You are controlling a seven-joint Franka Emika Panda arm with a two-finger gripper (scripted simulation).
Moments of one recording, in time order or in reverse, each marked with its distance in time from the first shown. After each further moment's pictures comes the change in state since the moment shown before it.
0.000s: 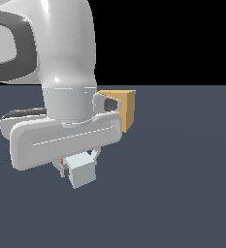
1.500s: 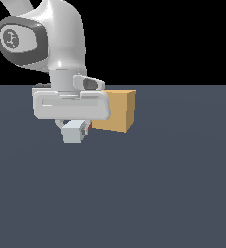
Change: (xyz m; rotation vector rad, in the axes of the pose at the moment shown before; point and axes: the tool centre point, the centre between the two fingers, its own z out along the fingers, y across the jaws) arm 0.114 0.031 -0.034 0.000 0.000 0.628
